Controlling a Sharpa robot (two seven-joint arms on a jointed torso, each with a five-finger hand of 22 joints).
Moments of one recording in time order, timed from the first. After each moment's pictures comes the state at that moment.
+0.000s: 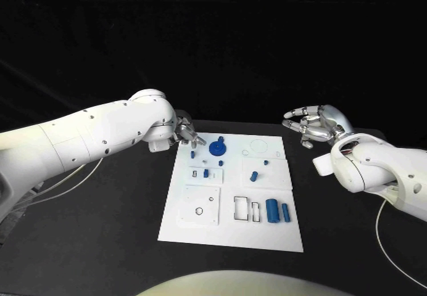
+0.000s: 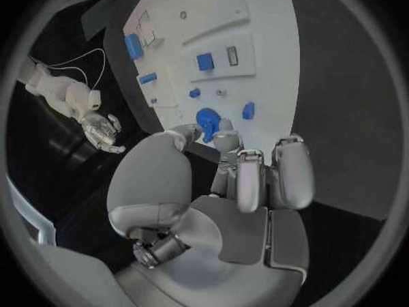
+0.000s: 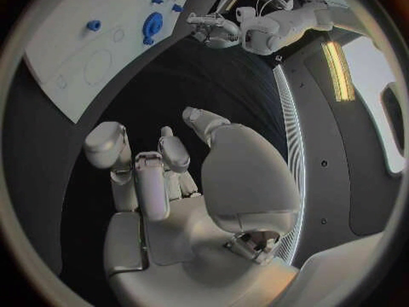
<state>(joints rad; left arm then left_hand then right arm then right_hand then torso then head) 1.31 -0.64 0.00 1.22 -1.04 0.24 -0.59 1.04 -0.20 0.40 0.29 0.39 0.87 0.06 0.59 0.81 1.29 -0.01 1.05 0.89 1.46 -0.08 1.54 1.31 0.08 1.44 0.01 1.40 1.21 1.24 -0.87 -0.13 1.48 -0.51 -0.56 0.21 1.21 -0.16 0.46 0.09 0.28 0.81 0.18 0.20 0.51 1.25 0.09 1.23 1.18 1.47 0.02 1.50 1.31 0.11 1.29 0.12 1.09 1.11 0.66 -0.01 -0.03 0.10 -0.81</state>
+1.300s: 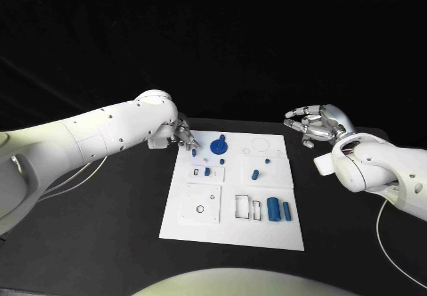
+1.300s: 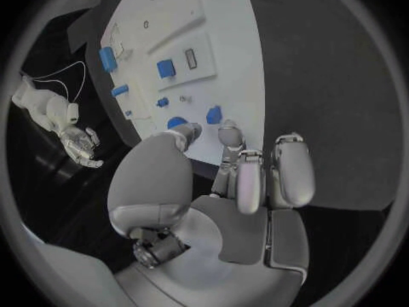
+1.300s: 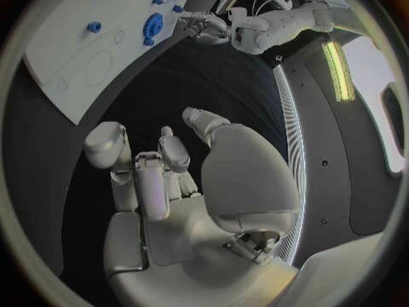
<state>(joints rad) 1.31 -0.55 -0.04 1.05 -1.12 0.36 -0.56 1.05 -0.19 0.37 0.29 0.39 0.84 0.09 0.51 0.75 1.23 0.01 1.01 0.84 1.47 -0.06 1.53 1.31 0.08 1.43 0.03 1.39 1.19 1.24 -0.87 -0.13 1.48 -0.51 -0.55 0.21 1.21 -0.16 0.46 0.09 0.28 0.81 0.18 0.20 0.51 1.25 0.09 1.23 1.18 1.47 0.02 1.50 1.31 0.11 1.29 0.12 1.09 1.11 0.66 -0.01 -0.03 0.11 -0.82</state>
